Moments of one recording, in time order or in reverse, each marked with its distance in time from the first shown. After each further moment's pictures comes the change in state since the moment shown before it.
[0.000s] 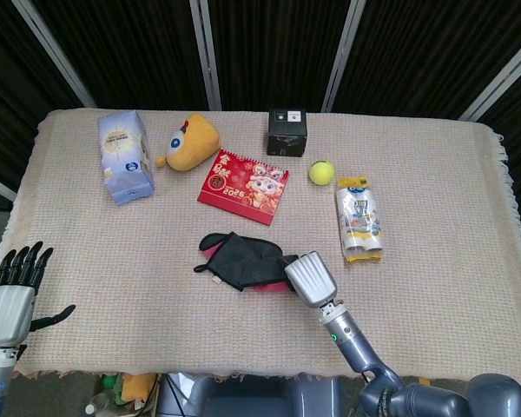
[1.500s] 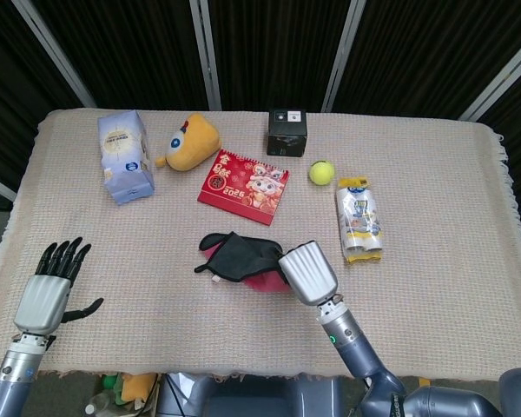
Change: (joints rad) left arm -0.093 -0.027 -0.005 -0.072 0.007 -0.129 0.048; right arm 0.026 0.153 0.089 -0.425 0.074 0.018 -0.304
